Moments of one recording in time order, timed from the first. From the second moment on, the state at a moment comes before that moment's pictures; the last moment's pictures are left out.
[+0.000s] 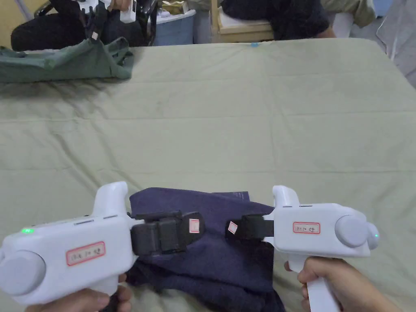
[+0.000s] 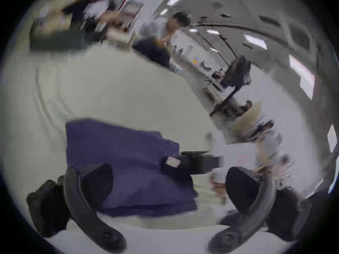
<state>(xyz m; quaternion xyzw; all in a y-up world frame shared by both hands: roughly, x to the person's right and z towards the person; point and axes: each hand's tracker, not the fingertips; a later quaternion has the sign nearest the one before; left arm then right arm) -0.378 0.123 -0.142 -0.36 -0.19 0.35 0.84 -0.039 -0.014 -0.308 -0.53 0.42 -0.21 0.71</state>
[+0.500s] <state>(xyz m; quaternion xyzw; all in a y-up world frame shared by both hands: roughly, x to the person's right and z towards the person) -0.426 -0.024 -0.229 -0.43 -0.25 0.54 0.68 -0.038 -0.037 -0.312 -0.47 0.48 -0.12 0.73</state>
